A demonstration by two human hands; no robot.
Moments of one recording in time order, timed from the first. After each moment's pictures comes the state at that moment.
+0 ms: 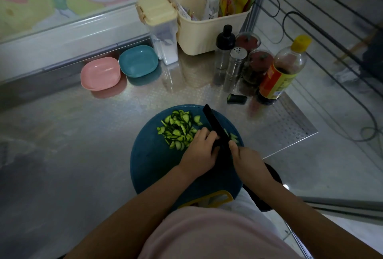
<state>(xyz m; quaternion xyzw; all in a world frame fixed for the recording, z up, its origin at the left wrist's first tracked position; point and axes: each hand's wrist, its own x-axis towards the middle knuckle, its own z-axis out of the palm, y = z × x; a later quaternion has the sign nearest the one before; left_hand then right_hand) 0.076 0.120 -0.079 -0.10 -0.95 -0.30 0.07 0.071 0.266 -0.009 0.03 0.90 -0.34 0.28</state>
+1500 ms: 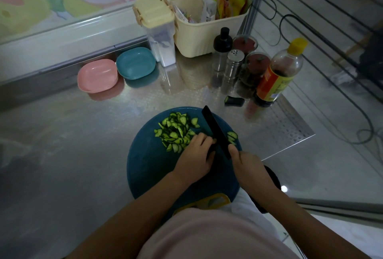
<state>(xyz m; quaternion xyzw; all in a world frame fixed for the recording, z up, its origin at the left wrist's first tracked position) 0.082 0.116 -0.081 -0.12 -0.95 -0.30 0.07 0.078 0.275 -0.021 -0.06 0.94 -0.29 0.18</state>
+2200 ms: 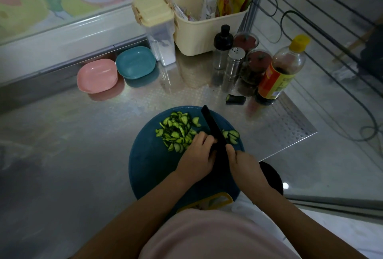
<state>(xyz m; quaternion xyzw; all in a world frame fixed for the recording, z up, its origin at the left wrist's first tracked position) 0.084 0.115 -0.082 -0.11 -0.94 -0.31 0.07 0.072 0.271 -0.064 -0.12 0.96 -0.19 0.14</state>
